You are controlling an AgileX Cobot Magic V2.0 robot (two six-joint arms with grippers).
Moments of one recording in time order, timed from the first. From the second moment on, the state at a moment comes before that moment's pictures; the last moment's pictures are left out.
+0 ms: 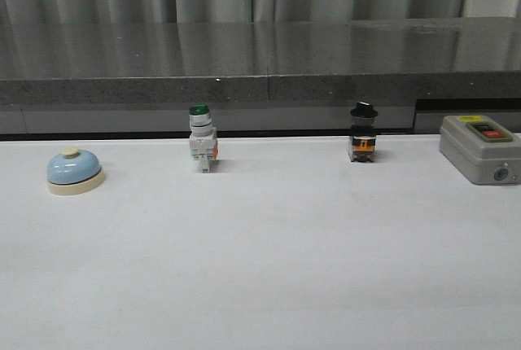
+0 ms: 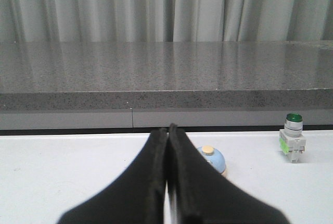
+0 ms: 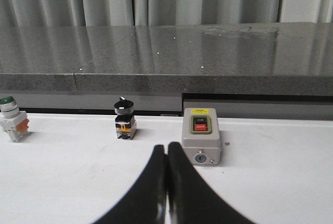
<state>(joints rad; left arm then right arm) -0.04 0.00 0.00 -0.05 0.04 0.00 0.12 -0.01 0.03 -0.03 0.03 0.08</state>
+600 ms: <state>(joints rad) -0.04 0.00 0.00 -0.05 0.04 0.00 0.12 -0.01 0.03 -0.03 0.03 0.08</state>
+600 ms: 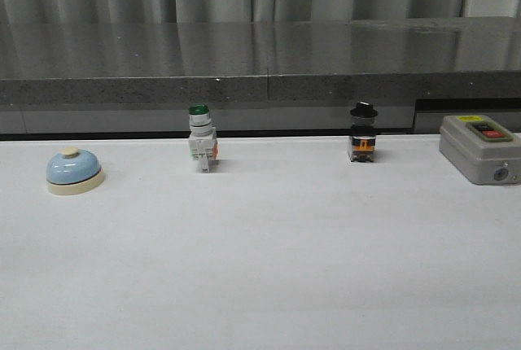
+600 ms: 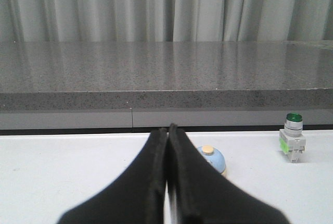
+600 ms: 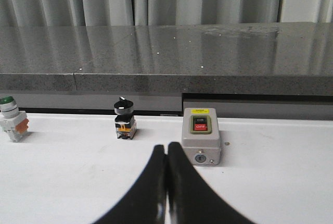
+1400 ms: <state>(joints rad) -0.04 0.64 -0.64 -0.14 0.56 0.00 0.12 -0.01 0.03 -0.03 0.03 0.08</state>
